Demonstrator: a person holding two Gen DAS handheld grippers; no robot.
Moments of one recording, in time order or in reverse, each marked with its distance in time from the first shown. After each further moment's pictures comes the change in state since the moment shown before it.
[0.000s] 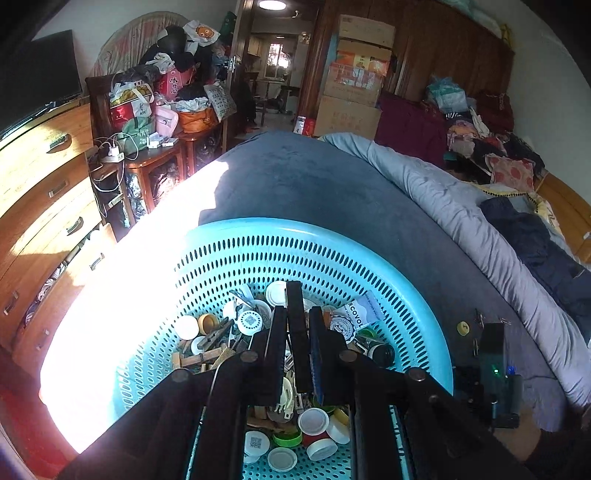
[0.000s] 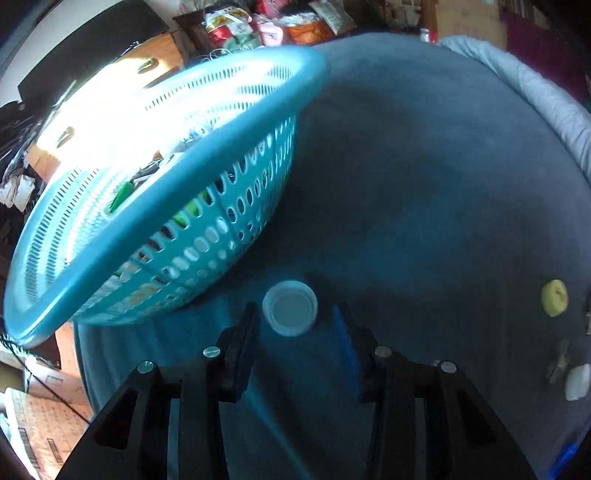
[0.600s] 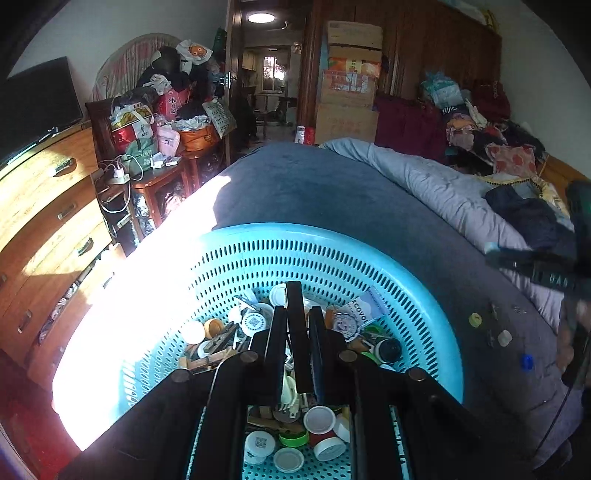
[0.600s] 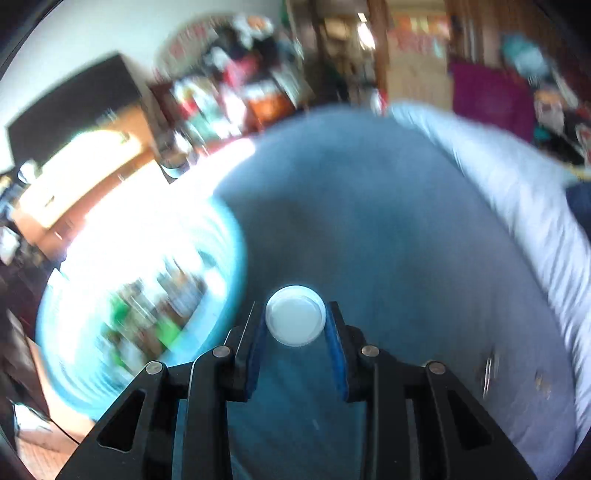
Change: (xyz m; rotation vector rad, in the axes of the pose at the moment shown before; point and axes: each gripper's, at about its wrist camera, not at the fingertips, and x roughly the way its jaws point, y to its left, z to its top) left arm 0.000 -0.015 -0.008 0.070 -0.056 0.030; right arm -0.171 -0.024 0.079 0.010 -0.348 -0.095
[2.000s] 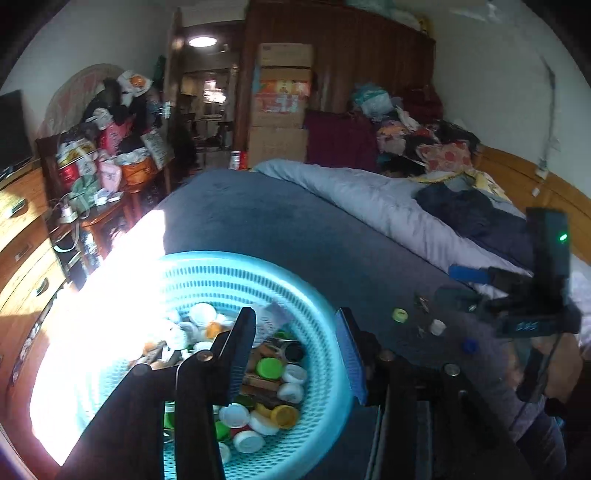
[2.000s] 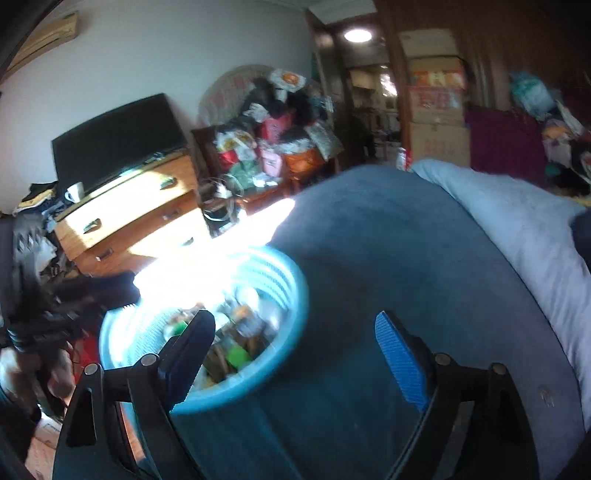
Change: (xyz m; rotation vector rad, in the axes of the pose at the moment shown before) left arm -0.064 -0.084 -0.021 0.167 -0.081 -0.220; right arm -0.064 -0.003 -0.092 0.053 -0.077 -0.026
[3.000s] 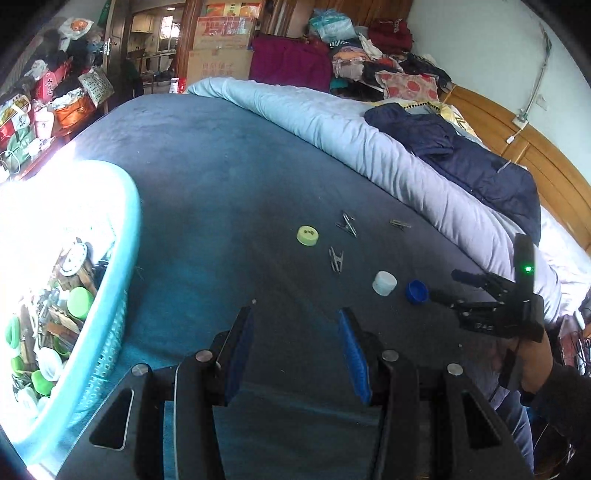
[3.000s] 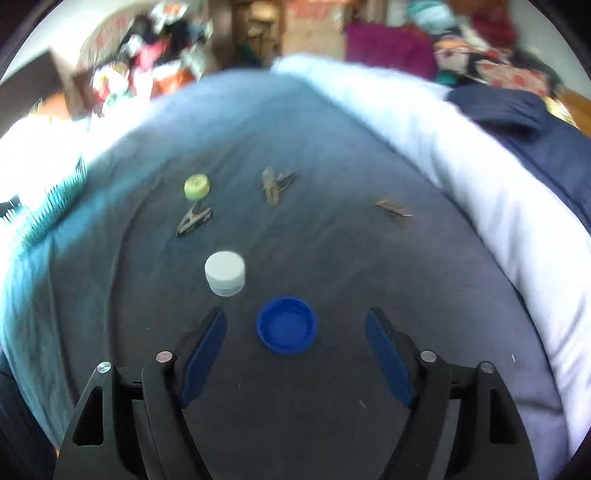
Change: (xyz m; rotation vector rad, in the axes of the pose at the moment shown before) left arm 0.116 -0.123 -0.050 -0.025 0.292 -0.166; right arm -0.035 -0.187 -0.141 0.118 0.178 -0.327
